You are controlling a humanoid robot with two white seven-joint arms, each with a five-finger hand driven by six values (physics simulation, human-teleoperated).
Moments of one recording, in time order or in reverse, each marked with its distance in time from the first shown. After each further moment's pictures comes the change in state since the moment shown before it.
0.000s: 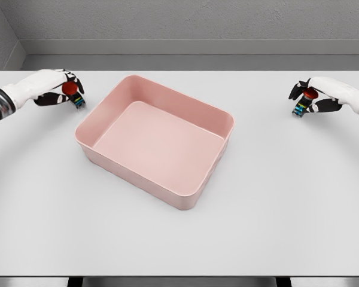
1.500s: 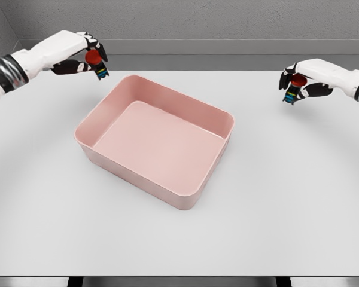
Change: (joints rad) left arm -0.072 -0.020 0.002 -0.207 0.075 0.000 -0.024; right arm -0.037 -0.020 -0.003 -0.171 0.058 0.000 0.029
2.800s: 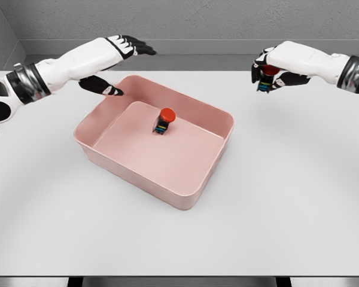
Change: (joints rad) left arm 0.080 0.059 -0.038 -0.335 0.092 0.000 -0.009; right arm -0.012 -0.034 0.000 -0.327 0.040 0.000 0.028
